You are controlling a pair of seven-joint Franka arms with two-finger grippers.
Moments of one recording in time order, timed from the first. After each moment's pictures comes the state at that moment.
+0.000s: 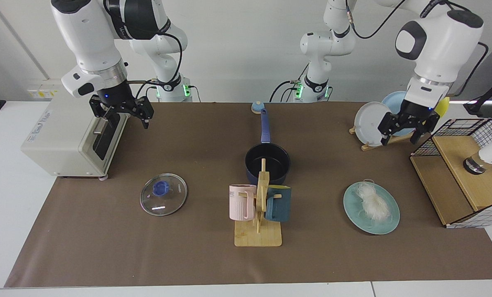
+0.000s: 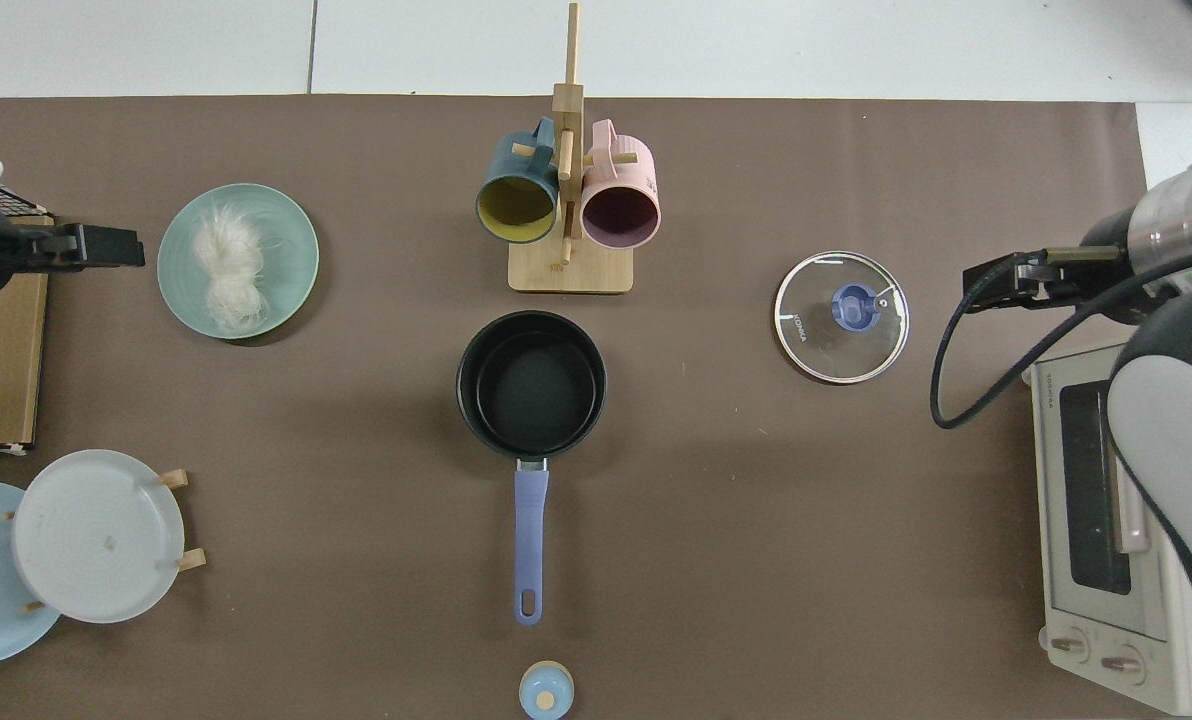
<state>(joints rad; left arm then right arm) -0.03 0.08 0.05 -1.68 -0.03 2.03 0.03 0.07 0.08 -0.01 -1.55 -0.02 1.67 0.13</state>
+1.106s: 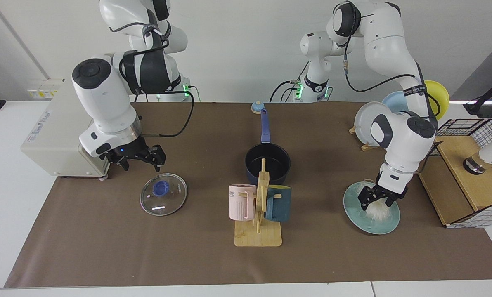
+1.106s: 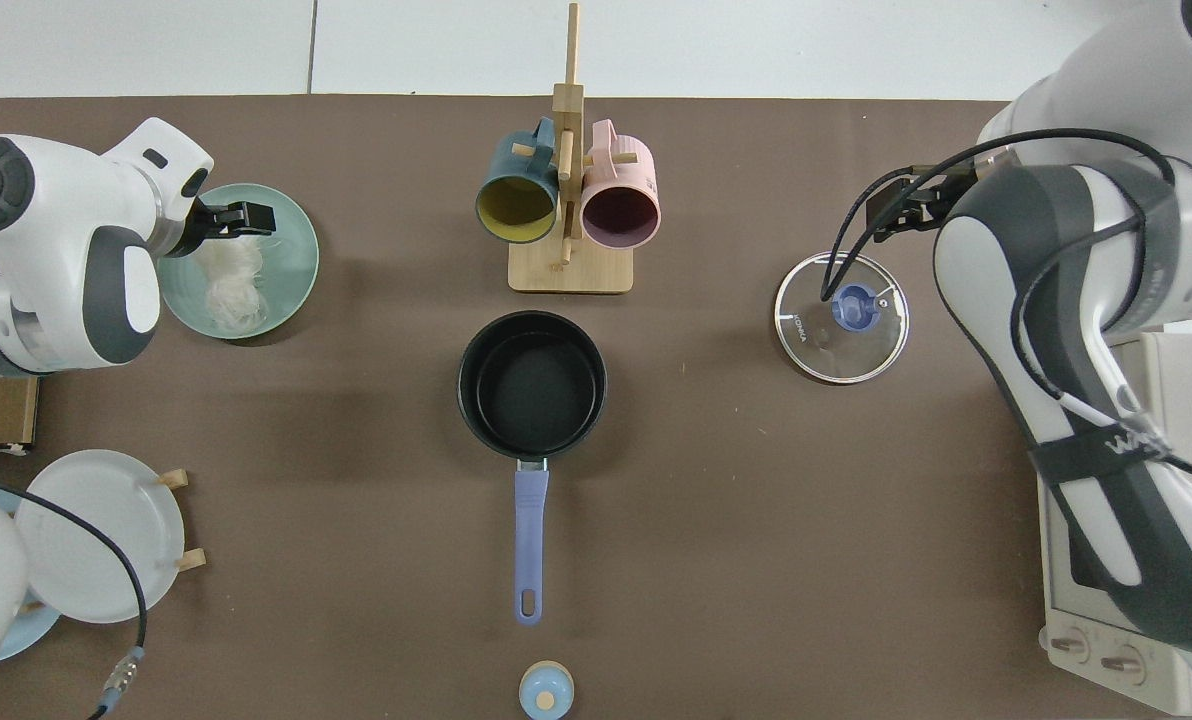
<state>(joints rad) 0.04 0.50 -0.03 -1.62 -0.01 2.38 -0.05 0.10 0.42 0.00 -1.31 -0.02 1.76 0.16</state>
